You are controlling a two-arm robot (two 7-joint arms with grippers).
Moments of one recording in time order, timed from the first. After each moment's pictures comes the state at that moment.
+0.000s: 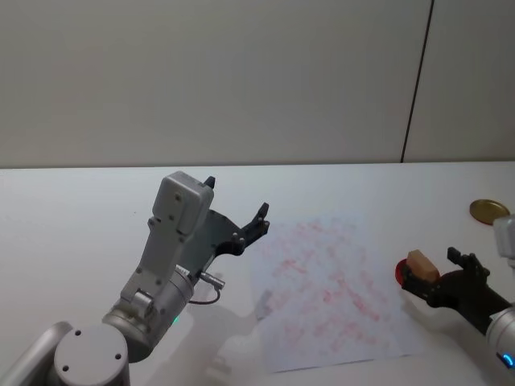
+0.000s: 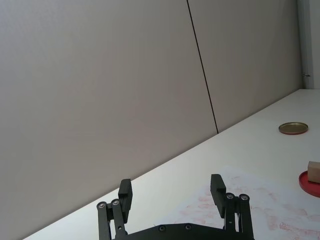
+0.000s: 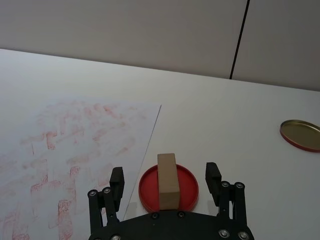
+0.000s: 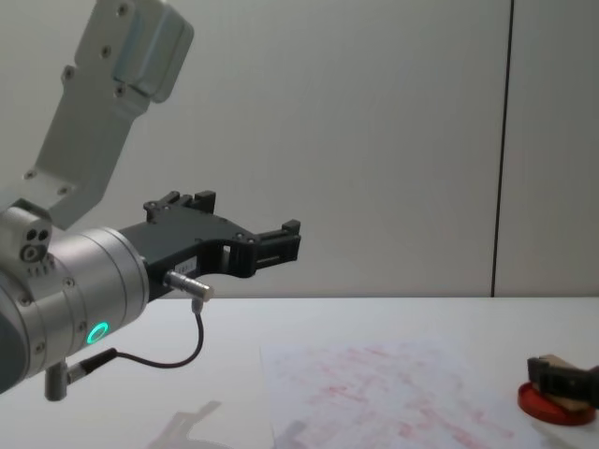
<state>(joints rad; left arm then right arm) -0.24 0.38 0.45 -1.63 -0.20 0.01 -0.01 0.11 0.33 -0.21 -1.48 0.28 0.14 0.20</state>
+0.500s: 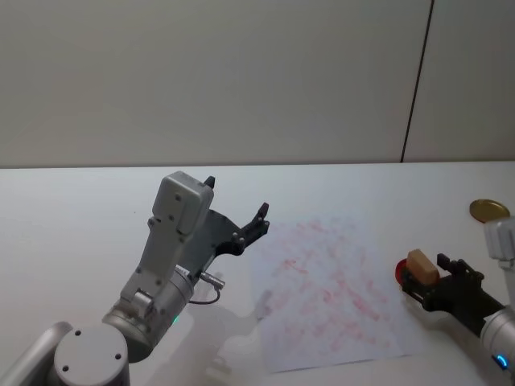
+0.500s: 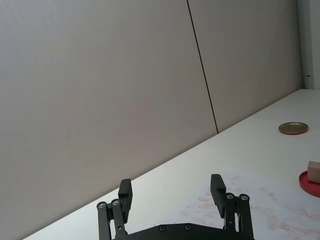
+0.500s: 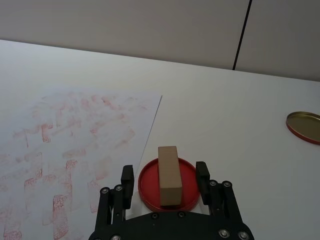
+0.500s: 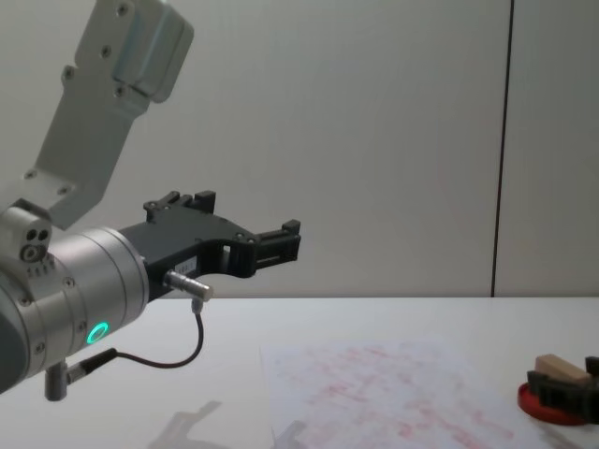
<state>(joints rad) -0.24 0.38 0.45 -1.63 -0.20 0.01 -0.01 0.13 0.32 -0.22 -1.44 0.27 0.16 0.21</state>
